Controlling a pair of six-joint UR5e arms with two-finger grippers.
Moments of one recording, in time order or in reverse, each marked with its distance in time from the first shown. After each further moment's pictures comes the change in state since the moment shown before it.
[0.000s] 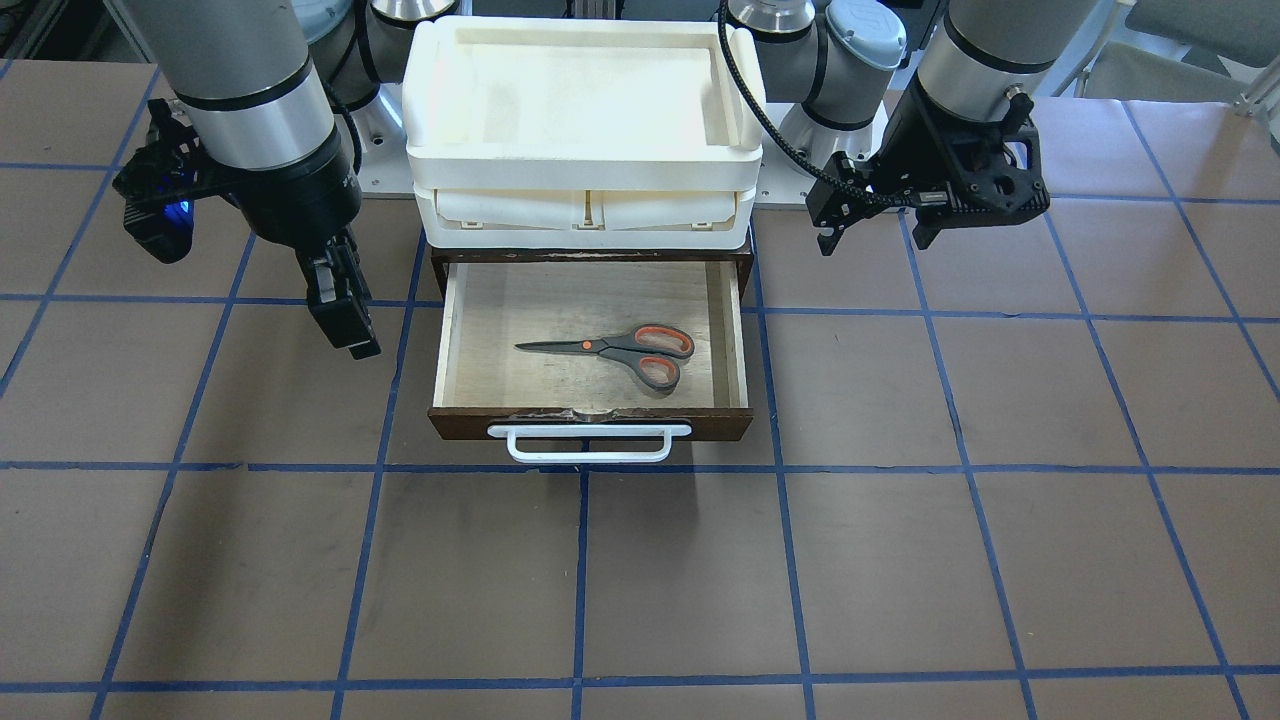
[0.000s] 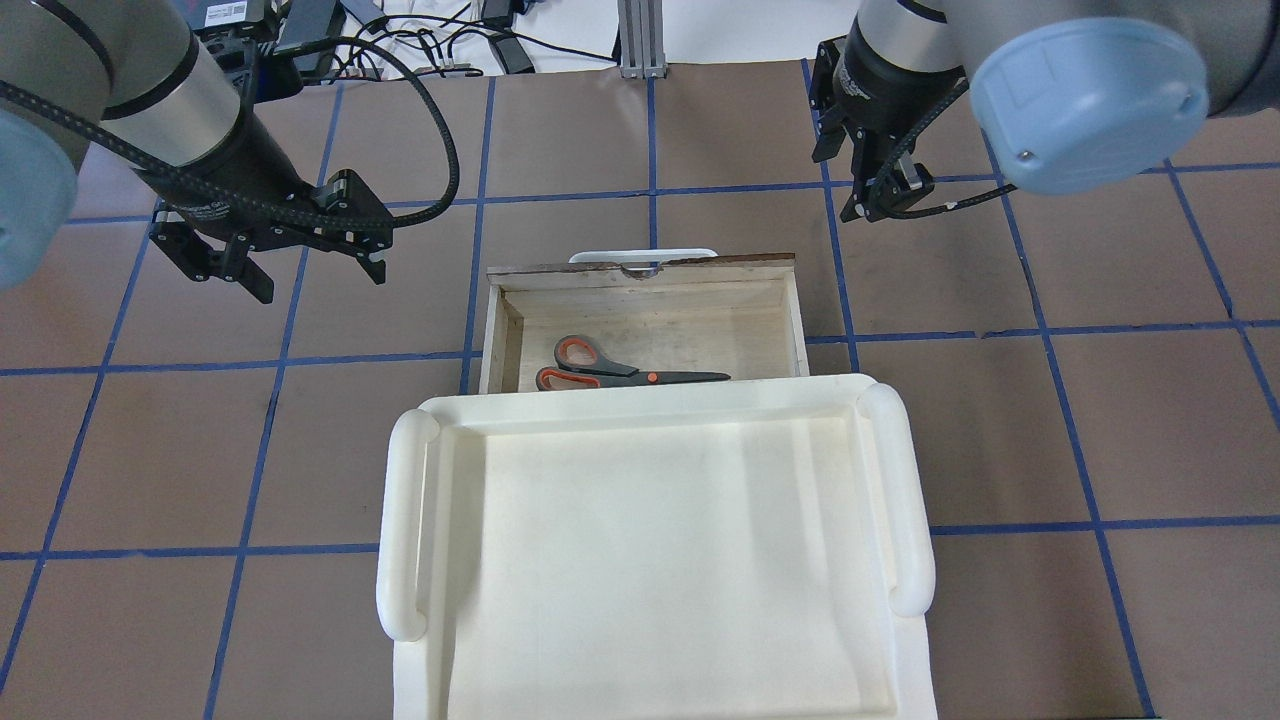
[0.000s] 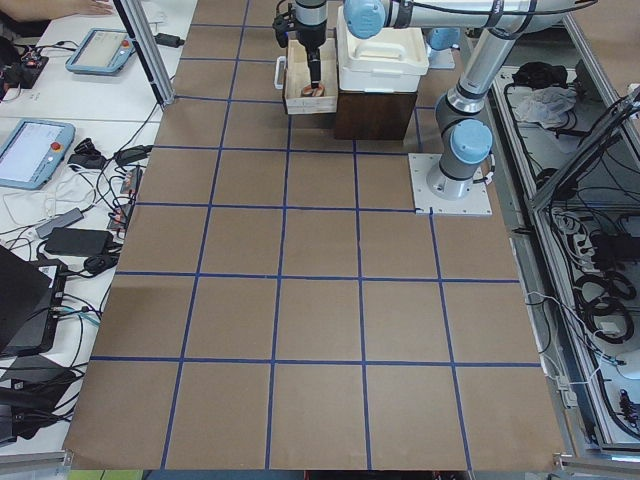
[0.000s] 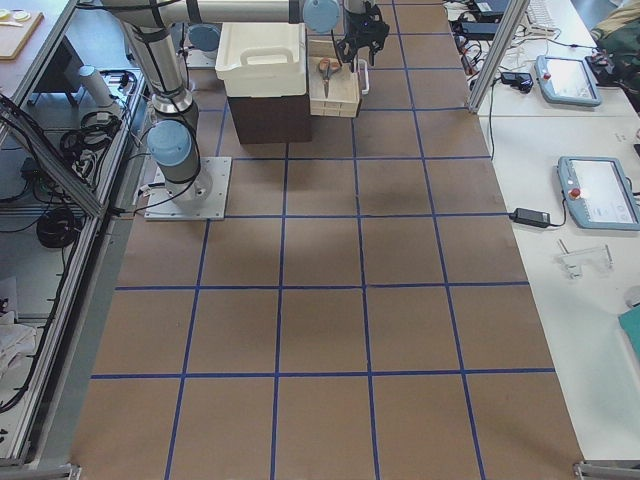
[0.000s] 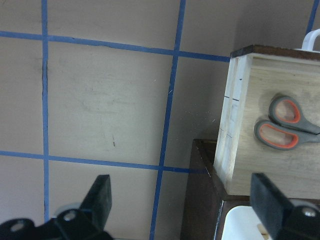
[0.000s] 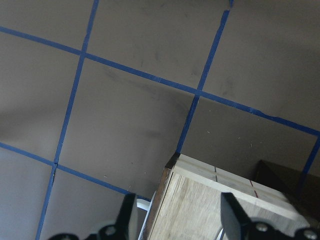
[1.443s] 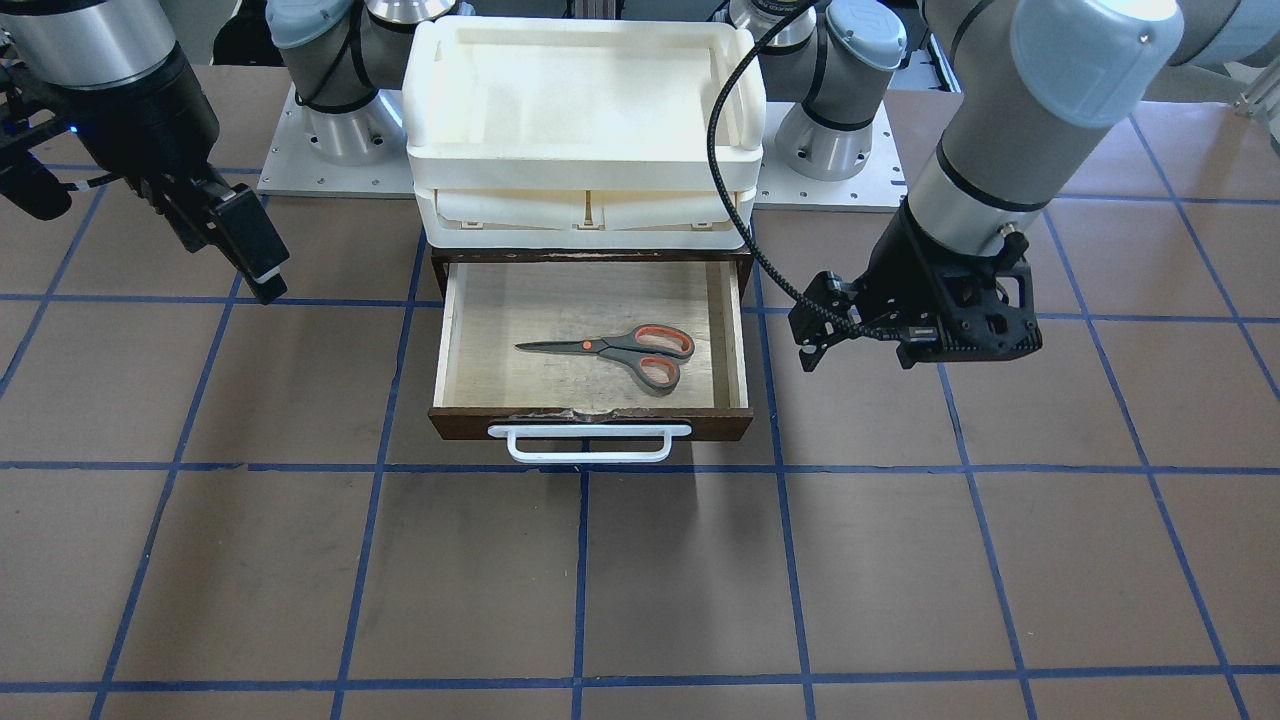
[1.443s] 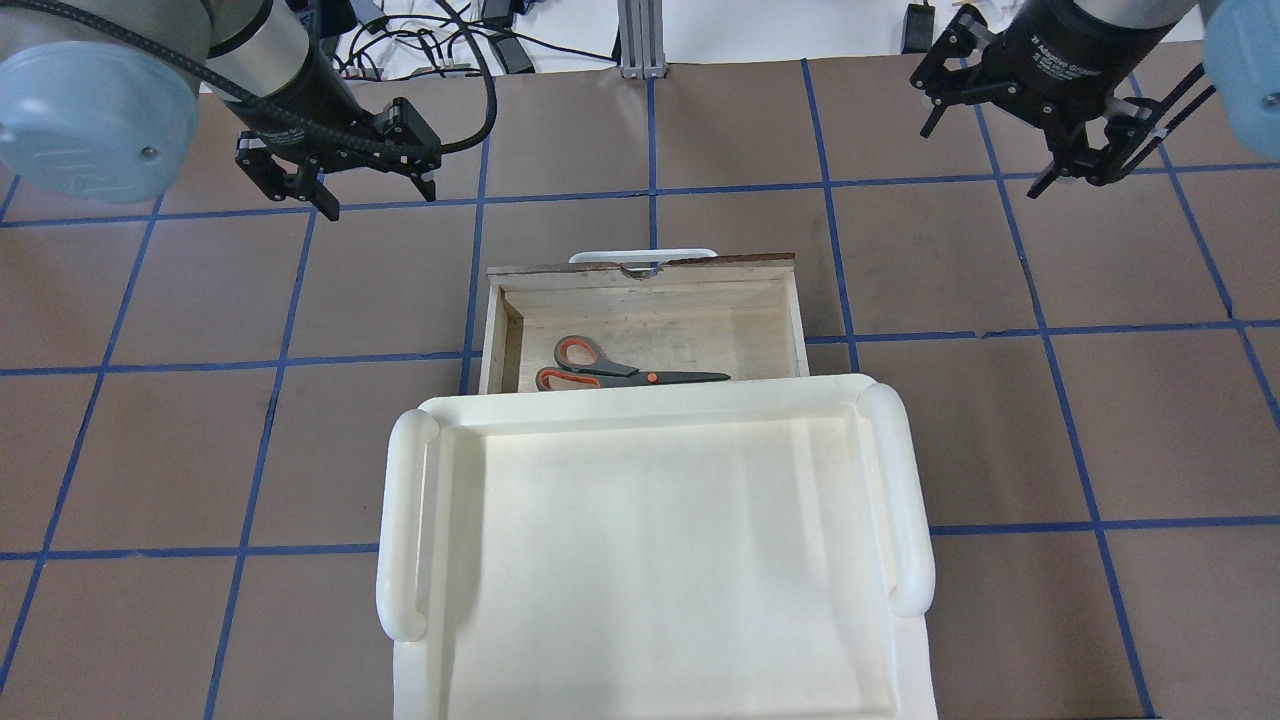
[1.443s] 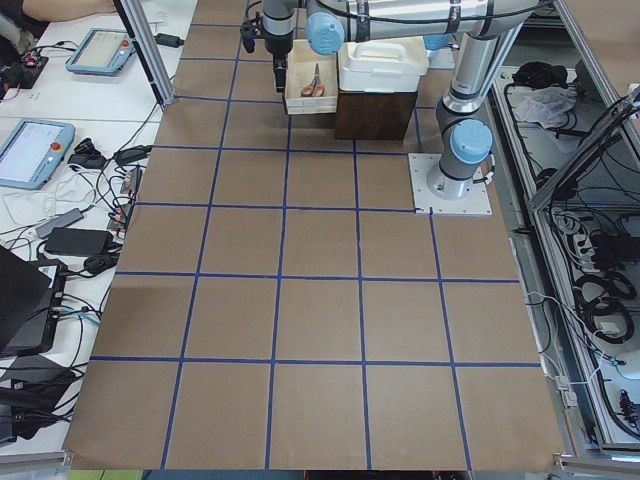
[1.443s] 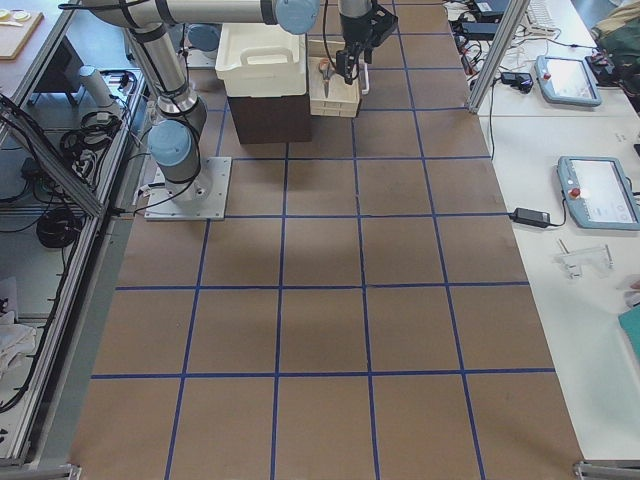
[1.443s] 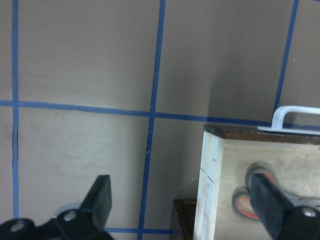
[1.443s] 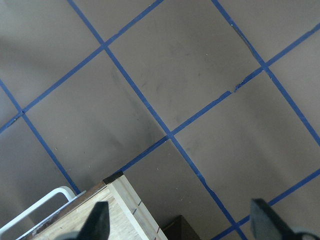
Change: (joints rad) left arm -0.038 -0.229 0.129 0.188 -0.052 0.018; right arm -0.148 -0.097 0.009 0.093 0.006 -0.779
